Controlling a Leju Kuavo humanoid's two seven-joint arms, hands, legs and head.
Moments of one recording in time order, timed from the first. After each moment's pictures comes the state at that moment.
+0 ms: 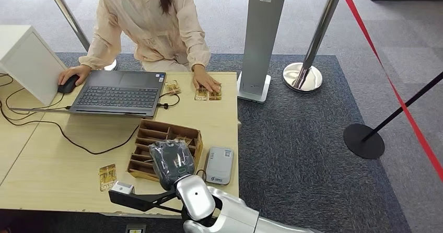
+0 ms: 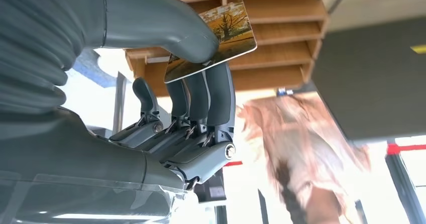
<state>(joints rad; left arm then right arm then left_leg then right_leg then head) -0.23 -0.10 -1.32 -0.18 0.68 0.10 0.38 -0.54 0.24 1.18 -1.05 1.02 -0.30 0.57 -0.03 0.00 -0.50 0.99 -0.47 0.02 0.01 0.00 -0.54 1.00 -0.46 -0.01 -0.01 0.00</state>
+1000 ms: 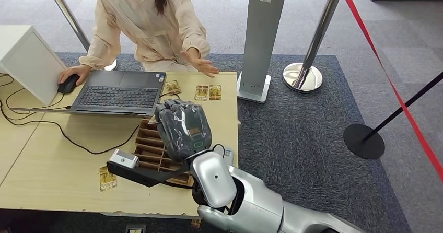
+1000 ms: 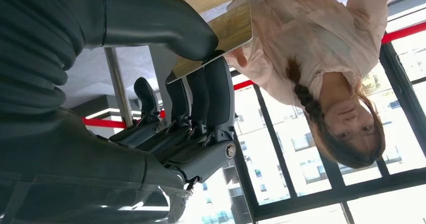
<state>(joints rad) -0.19 -0.10 -1.32 -0.18 0.68 0.14 0.30 -0.63 0.12 1.09 -1.46 1.12 -0.20 0.69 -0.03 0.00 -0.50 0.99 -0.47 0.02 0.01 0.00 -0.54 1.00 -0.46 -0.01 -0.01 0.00</state>
